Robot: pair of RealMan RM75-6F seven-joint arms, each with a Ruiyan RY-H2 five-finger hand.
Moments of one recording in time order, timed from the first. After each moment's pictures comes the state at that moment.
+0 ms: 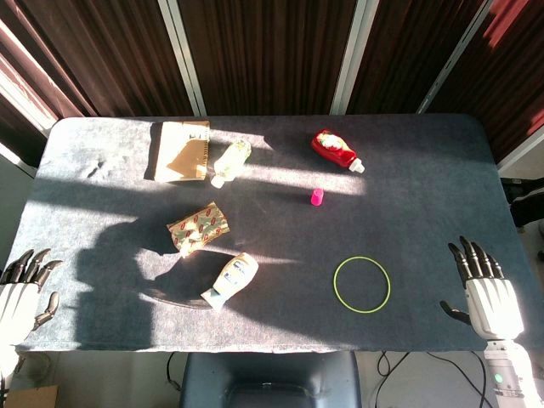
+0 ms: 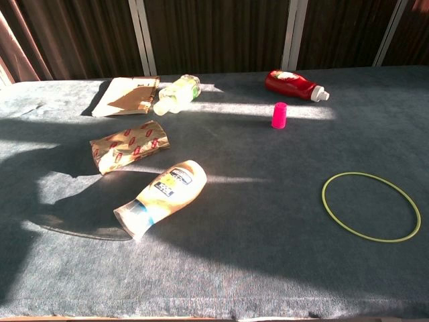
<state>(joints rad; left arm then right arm) -0.11 -1.12 -0.04 -1.59 1.47 1.45 0.13 0.08 -1.20 0.04 -1.62 -1.50 1.51 -0.21</state>
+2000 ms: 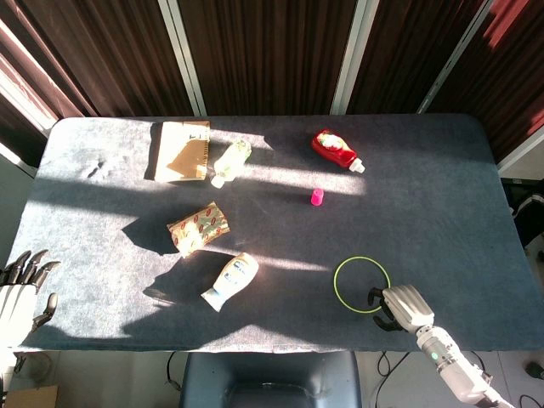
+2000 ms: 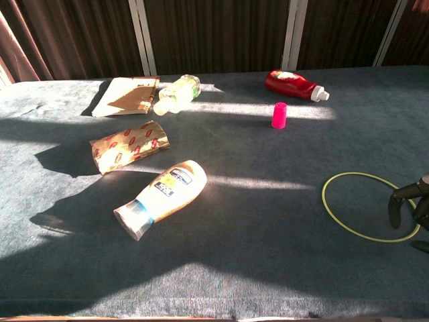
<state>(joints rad) -0.10 -1.11 -0.04 -1.61 1.47 1.47 0.14 0.33 -1.31 -0.04 -1.56 -1.42 0.98 -0.05</state>
